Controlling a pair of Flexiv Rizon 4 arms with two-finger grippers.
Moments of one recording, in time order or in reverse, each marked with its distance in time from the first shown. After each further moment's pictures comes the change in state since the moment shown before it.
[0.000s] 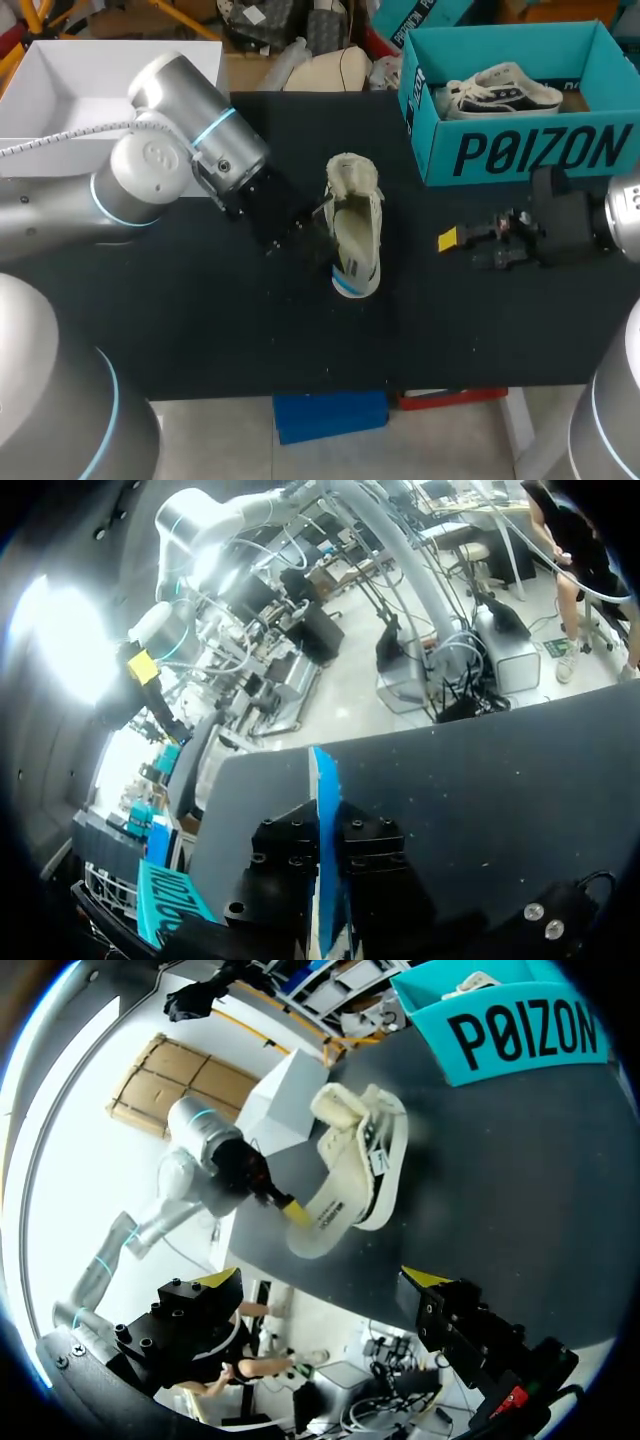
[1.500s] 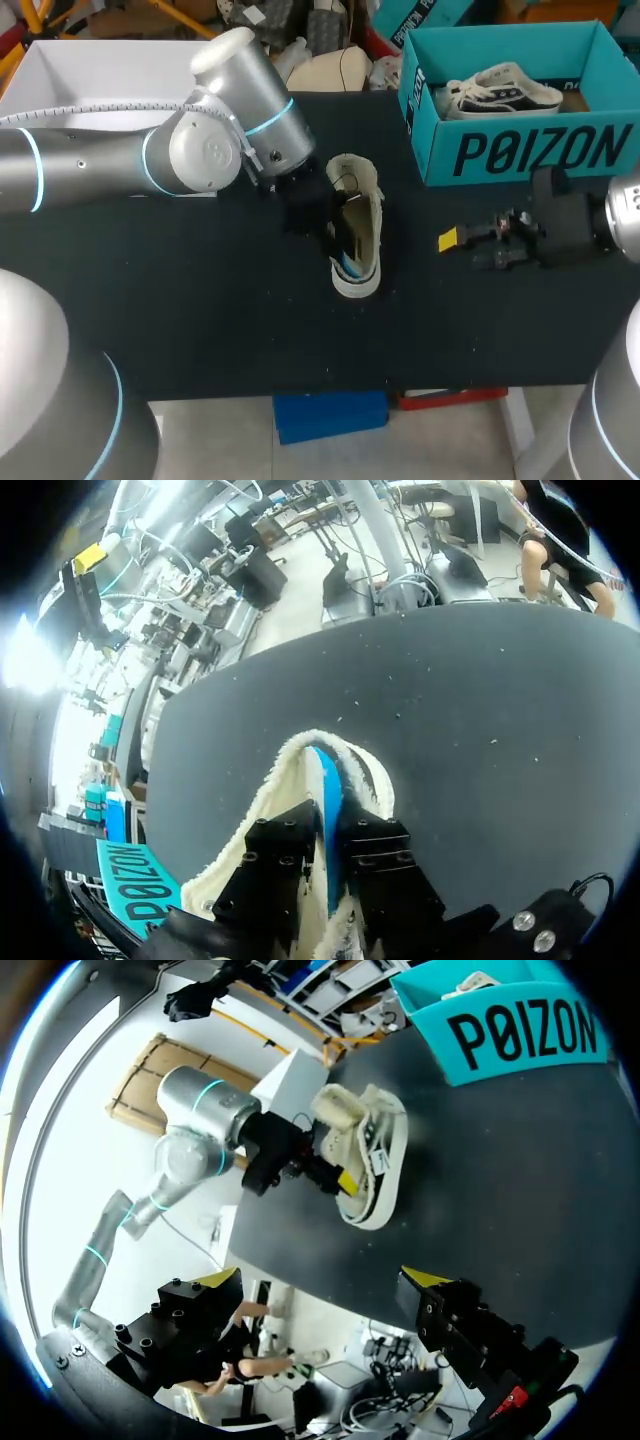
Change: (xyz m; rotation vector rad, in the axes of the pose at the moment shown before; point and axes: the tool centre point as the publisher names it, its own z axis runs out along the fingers) left arm 0.004 0.089 0.010 -0.246 0.290 0.055; right arm 0.000 0.000 0.000 0.000 0.000 0.000
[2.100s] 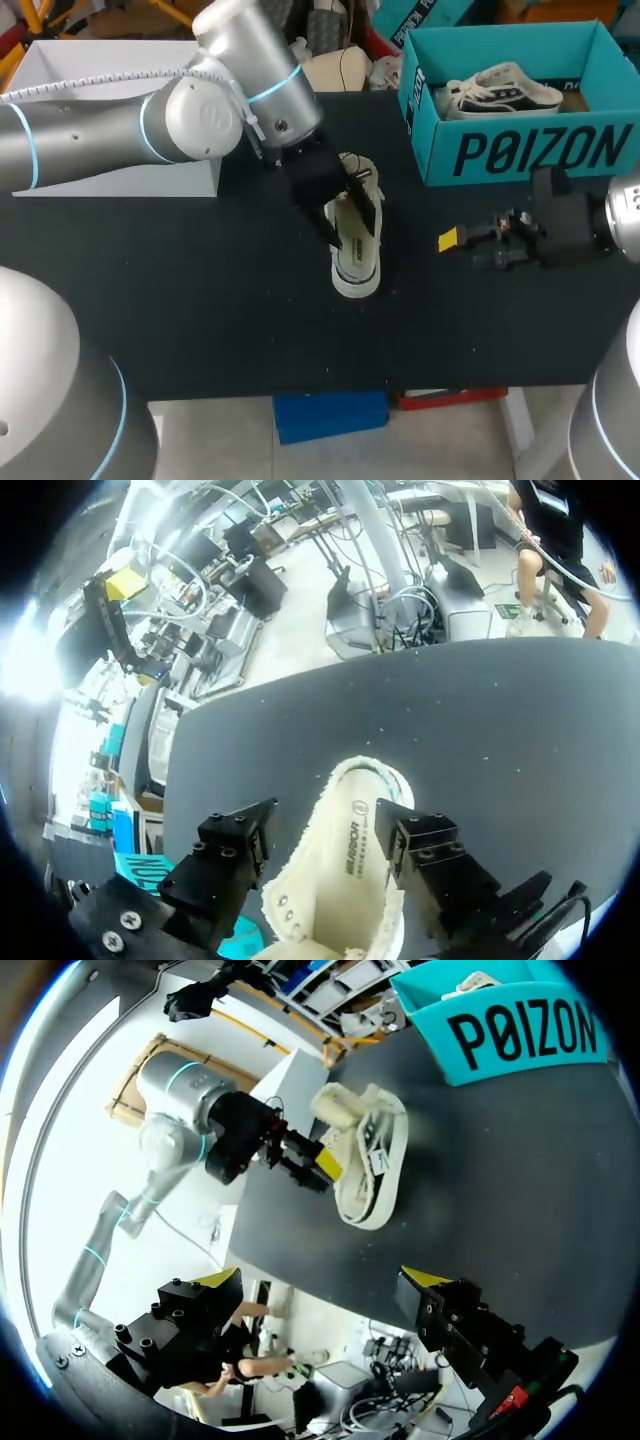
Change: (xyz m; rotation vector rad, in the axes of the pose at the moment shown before) left arm -0.032 -0.020 -0.038 0.014 0.024 0.023; right arm 0.000 0.000 0.000 0.000 0.000 0.000
